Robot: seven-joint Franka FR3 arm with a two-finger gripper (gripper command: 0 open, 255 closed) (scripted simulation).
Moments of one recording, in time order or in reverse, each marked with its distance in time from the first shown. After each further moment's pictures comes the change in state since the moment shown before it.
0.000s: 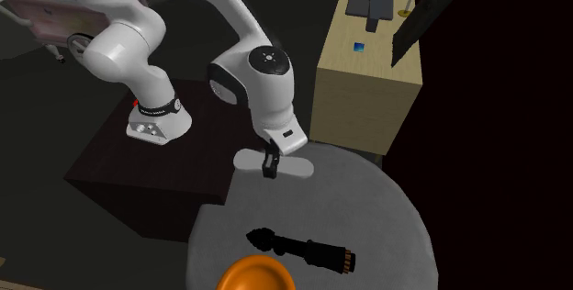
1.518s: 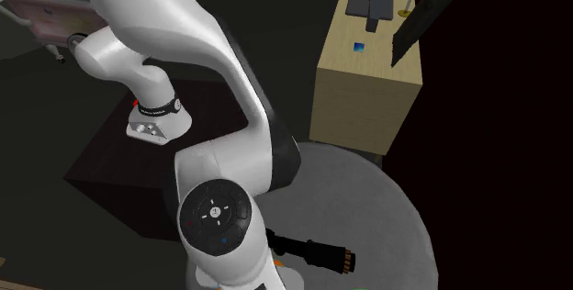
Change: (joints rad) arm -0.344 0.429 -0.109 0.614 0.231 -0.247 -0.564
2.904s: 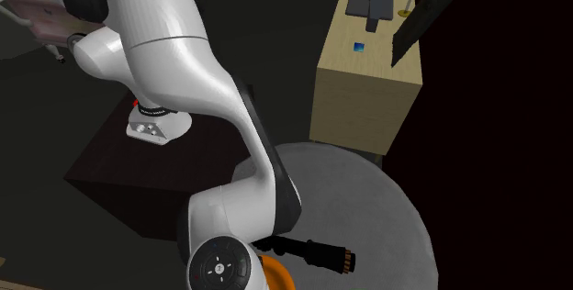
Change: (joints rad) arm -0.091 0.201 0.056 0.094 0.095 0.091 -0.090
